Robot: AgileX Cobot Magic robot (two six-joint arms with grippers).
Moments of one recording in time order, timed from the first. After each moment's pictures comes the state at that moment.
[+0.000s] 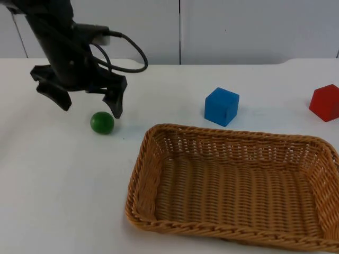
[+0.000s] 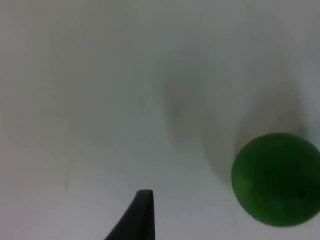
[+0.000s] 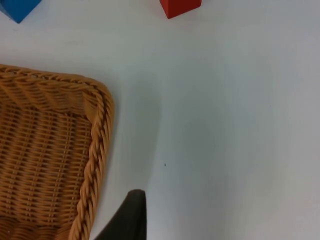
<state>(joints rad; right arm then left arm) 0.06 0.95 -0.77 -0.05 0.84 0.04 -0.22 2.26 -1.66 -0.06 0.81 0.07</state>
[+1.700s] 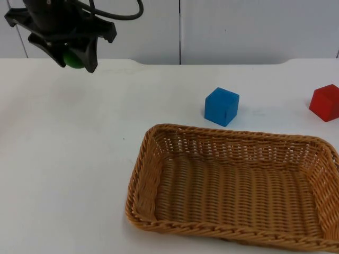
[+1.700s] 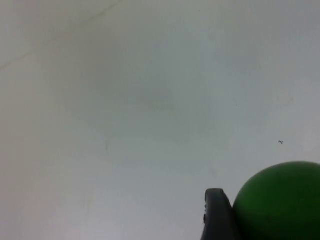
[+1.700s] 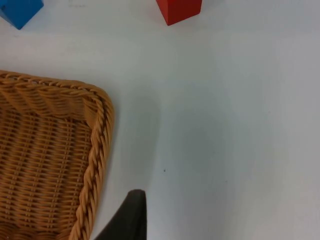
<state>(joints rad) 0.06 0.95 -0.77 -0.05 0.82 0.04 -0.24 2.02 -1.64 -0.01 0.96 0.07</state>
